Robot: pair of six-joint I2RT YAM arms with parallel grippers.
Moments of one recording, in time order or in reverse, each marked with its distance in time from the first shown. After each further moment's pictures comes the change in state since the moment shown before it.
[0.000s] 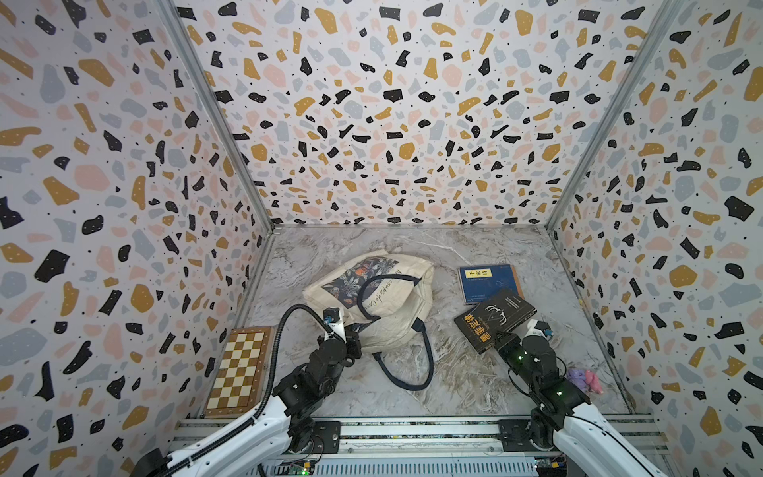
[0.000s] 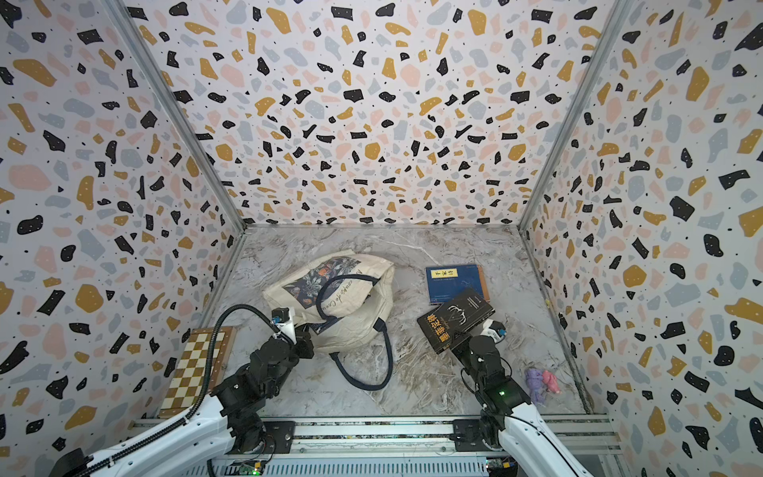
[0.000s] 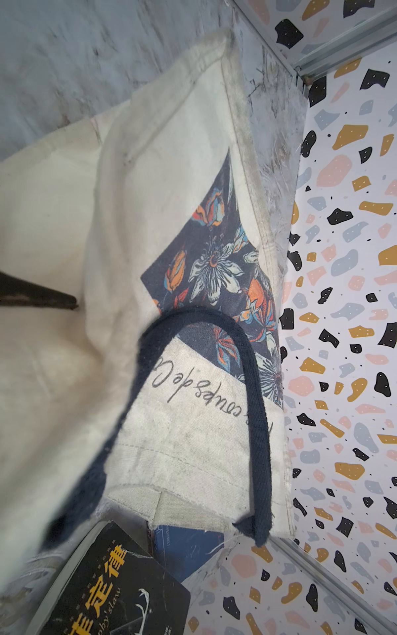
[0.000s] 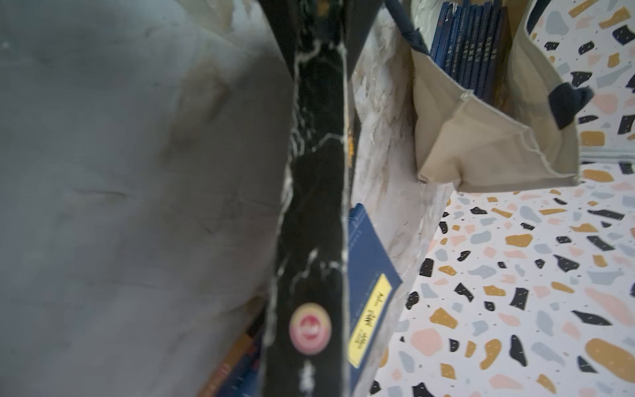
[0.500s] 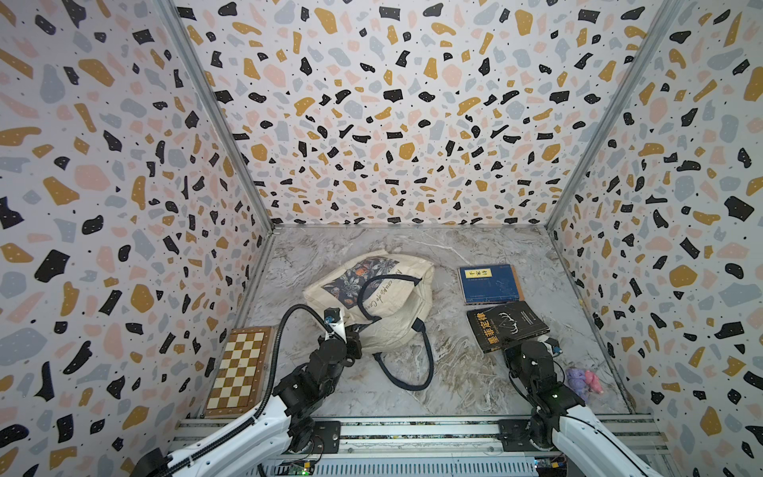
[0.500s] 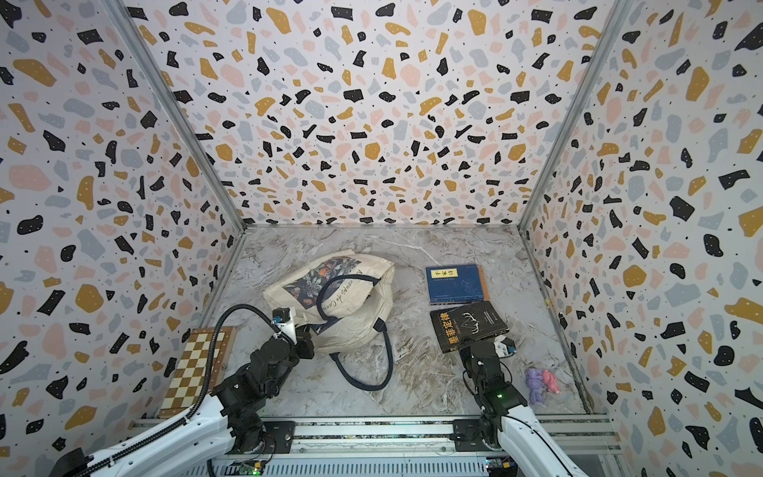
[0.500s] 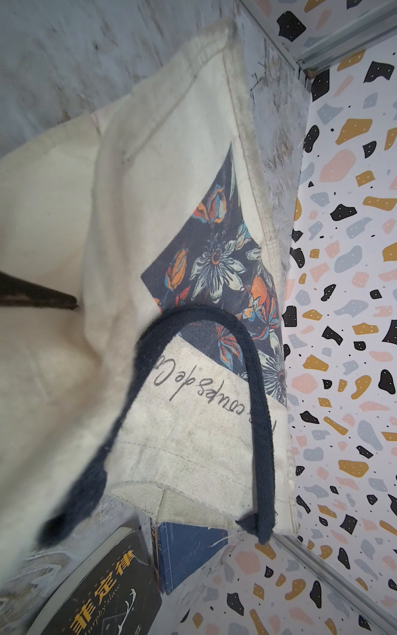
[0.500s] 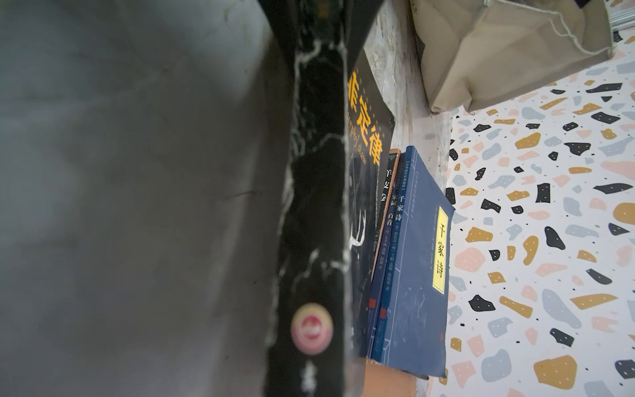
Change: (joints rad) left arm 0.000 0.002 0.000 0.000 0.014 0.000; right arm -0.063 0.090 -0.079 0.103 0.092 0.254
